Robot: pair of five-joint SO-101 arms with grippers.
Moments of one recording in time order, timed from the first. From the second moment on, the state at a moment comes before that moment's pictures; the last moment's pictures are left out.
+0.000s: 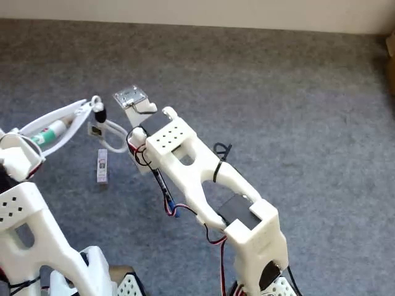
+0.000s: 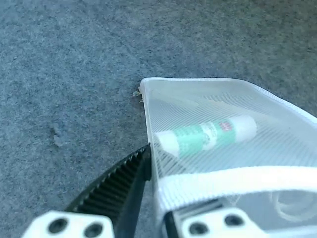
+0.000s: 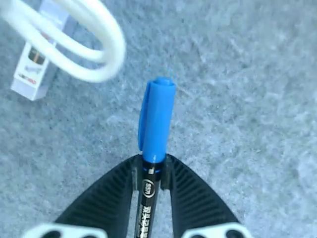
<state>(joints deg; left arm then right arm) -38.2 -41.3 30.2 69.3 14.7 -43.9 22.8 -13.5 76.1 -3.5</state>
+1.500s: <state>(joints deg) -31.2 -41.4 31.3 69.3 13.7 -43.2 -36.0 43.6 33.4 -3.5</state>
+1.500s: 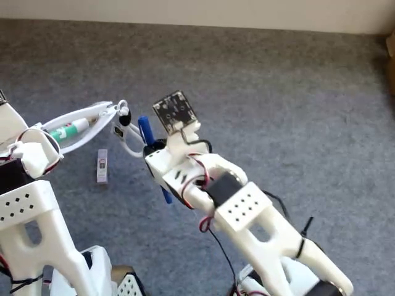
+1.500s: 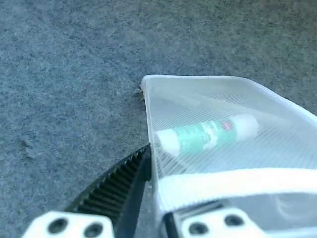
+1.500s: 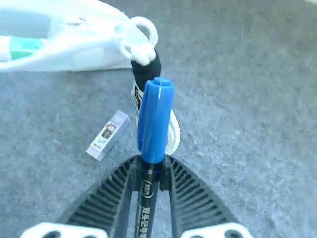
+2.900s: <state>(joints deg) -30.2 -41.4 31.1 71.1 13.5 -50.1 -63.6 76.4 -20.7 -3.5</state>
